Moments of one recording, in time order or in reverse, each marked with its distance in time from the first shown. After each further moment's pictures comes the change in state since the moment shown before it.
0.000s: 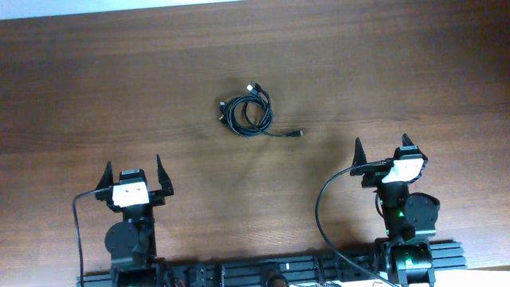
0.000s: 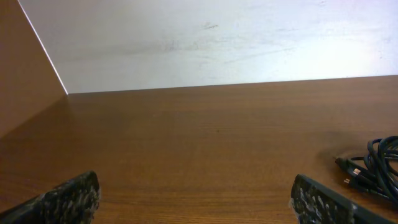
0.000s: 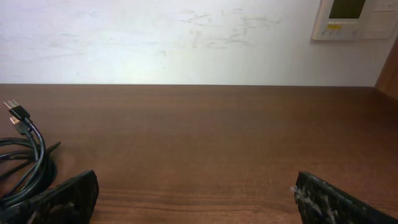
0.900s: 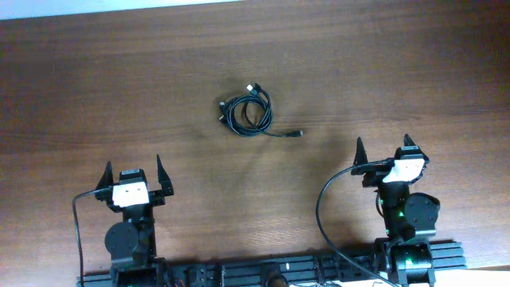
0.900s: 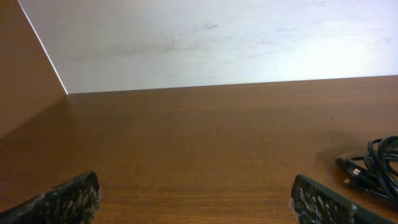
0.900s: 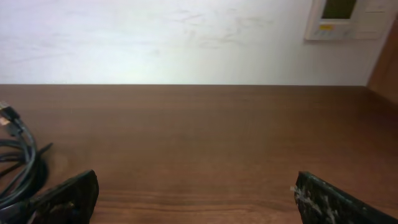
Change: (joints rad) left arm 0.000 0.000 0.000 0.000 0.000 0.000; right arm 0.000 0.000 0.000 0.000 0.028 -0.005
